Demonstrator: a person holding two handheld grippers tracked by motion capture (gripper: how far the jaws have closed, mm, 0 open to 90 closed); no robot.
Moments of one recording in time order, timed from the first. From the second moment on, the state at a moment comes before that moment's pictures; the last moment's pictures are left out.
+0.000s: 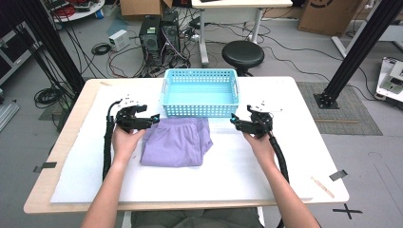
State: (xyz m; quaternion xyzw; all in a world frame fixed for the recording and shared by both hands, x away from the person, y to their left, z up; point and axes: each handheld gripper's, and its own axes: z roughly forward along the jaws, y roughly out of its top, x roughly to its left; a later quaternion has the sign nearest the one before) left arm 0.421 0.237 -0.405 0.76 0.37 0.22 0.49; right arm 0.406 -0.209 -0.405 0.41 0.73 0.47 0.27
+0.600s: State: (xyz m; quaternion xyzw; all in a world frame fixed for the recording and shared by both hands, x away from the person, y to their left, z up) left arm 0.338 0.251 -0.417 0.74 0.35 0.25 0.51; right arm 0.361 -0.214 -0.416 0.39 0.74 0.47 0.28
